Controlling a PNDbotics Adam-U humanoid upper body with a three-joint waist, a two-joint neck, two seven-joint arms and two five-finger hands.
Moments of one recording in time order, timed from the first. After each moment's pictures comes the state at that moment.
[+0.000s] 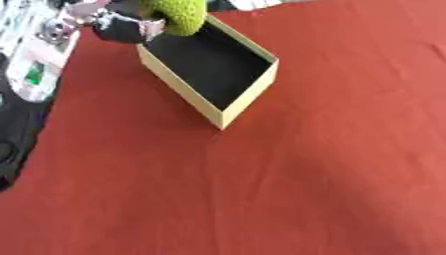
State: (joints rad) left arm -1.11 0.35 -0.20 -1.28 -0.99 -0.32 -0.25; right arm -0.61 -0.60 0.03 -1.98 0.01 -0.09 -0.34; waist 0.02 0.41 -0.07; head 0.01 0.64
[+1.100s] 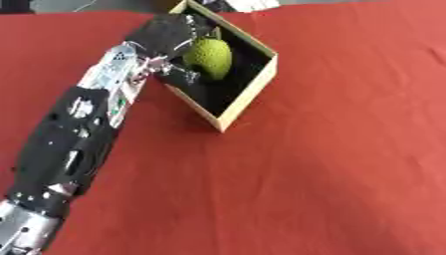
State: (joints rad) left arm -1.10 0.25 -0.19 -1.06 -1.21 -0.29 -0.13; right arm -0.64 -0.56 0.04 -1.98 0.00 -0.09 -0.31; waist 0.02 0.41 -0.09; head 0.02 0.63
